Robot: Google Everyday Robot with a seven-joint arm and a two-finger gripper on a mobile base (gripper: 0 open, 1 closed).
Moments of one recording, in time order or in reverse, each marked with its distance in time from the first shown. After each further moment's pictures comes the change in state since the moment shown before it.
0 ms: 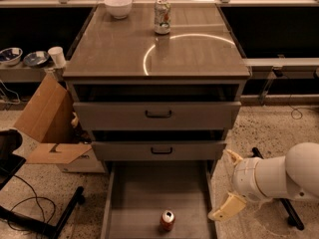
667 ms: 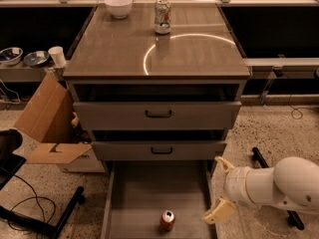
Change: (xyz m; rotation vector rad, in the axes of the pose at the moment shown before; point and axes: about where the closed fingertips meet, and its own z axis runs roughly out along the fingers) arm 0.015 0.003 0.045 -0.012 -0.077 0.006
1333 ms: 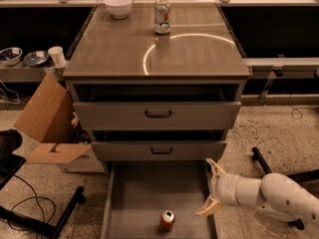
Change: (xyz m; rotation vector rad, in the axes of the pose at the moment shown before) arm 0.054 -0.035 0.098 0.055 -0.214 -0.119
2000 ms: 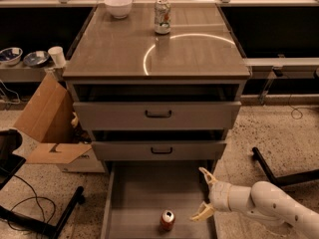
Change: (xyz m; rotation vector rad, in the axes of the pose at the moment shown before) arm 0.047 0.019 0.055 -0.046 -0.091 0.057
